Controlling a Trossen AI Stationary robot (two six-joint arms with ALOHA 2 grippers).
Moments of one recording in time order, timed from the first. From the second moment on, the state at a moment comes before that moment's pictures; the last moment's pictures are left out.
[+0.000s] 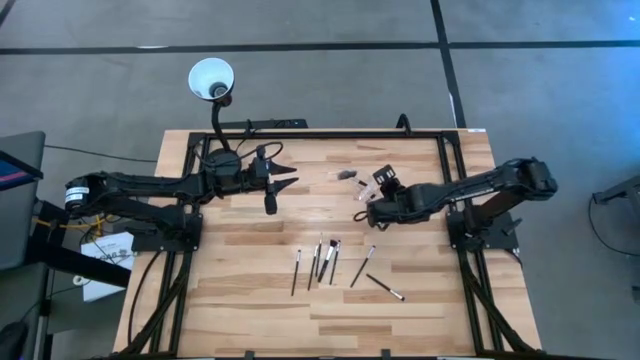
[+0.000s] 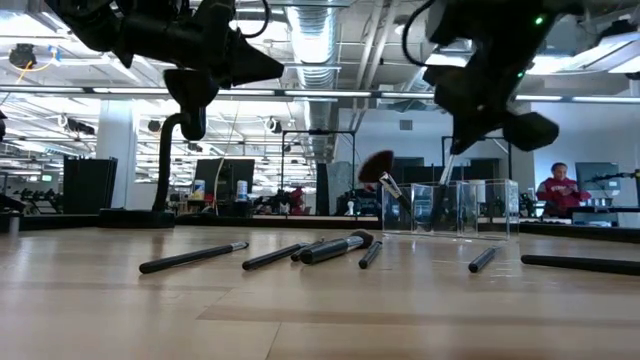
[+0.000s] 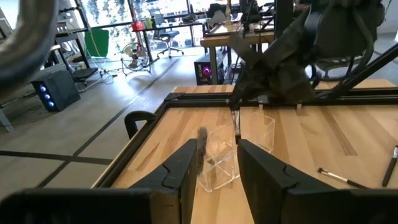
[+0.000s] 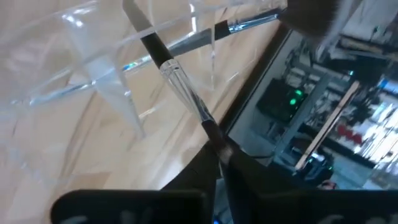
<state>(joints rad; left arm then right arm) 0.21 1.13 0.54 0.49 0.00 0.18 0.08 1.47 0.96 -0.90 0.81 -0.61</state>
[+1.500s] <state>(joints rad) 0.21 1.13 0.54 0.50 0.00 0.17 0.49 1.48 1.19 -0.93 0.39 0.38</state>
